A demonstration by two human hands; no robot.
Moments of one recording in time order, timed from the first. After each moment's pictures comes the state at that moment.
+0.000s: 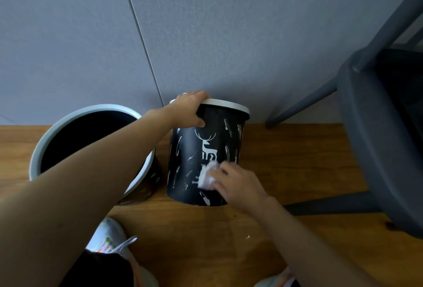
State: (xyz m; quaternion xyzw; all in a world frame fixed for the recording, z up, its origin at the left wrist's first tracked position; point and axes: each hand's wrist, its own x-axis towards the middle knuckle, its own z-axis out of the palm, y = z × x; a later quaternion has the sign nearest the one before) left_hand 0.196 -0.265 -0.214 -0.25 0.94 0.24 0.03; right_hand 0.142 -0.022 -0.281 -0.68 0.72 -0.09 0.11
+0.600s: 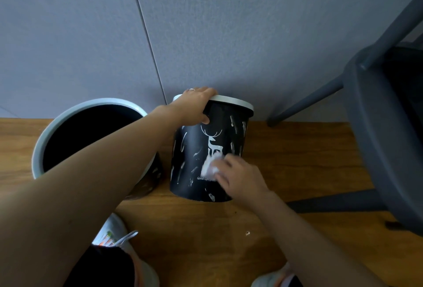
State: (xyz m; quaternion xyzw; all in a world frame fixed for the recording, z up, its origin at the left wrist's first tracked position) left_hand 0.192 -0.261 -0.217 -0.21 0.96 0.18 0.02; right_hand 0.142 -0.026 -0.280 -0.66 0.74 -0.09 0.09
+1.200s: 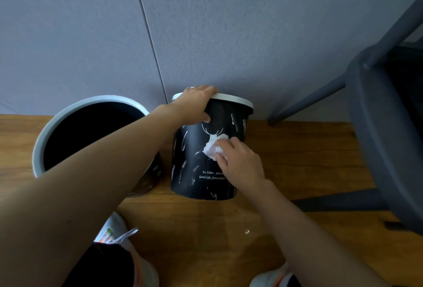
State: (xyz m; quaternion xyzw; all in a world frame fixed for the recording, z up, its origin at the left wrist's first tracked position) left_hand 0.193 -0.260 -0.218 -0.22 0.96 0.18 0.02; right_hand 0.138 -0.050 -0.272 -0.58 0.80 -0.14 0.04
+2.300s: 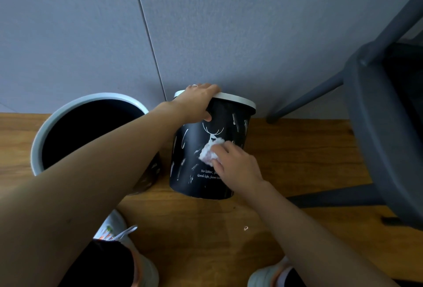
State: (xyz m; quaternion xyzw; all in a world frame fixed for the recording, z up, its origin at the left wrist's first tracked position) left_hand 0.189 -0.252 -0.214 -0.21 0.96 0.16 0.02; right_hand 0.146 -0.042 -0.267 -0.62 0.78 -0.09 0.06
